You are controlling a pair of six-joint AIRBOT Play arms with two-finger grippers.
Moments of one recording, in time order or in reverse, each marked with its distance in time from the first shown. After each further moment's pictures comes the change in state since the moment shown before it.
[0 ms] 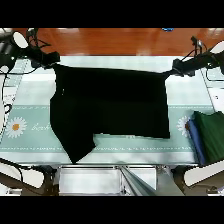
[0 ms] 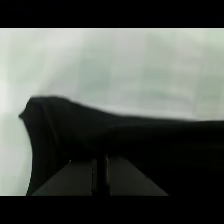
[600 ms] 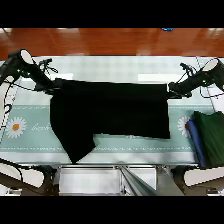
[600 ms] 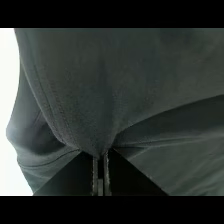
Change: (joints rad) left arm 0.035 0.005 -0.238 -0.047 -0.251 0.154; right arm 0.005 0.100 -0.323 -0.054 0.072 -0.031
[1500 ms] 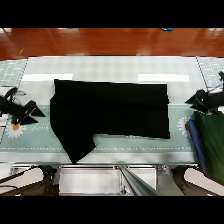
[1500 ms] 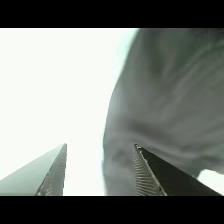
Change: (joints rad) left arm 0.476 0.440 -0.635 -0.214 0.036 0.029; right arm -0.339 0.459 -0.428 0.122 -0.048 -0.043
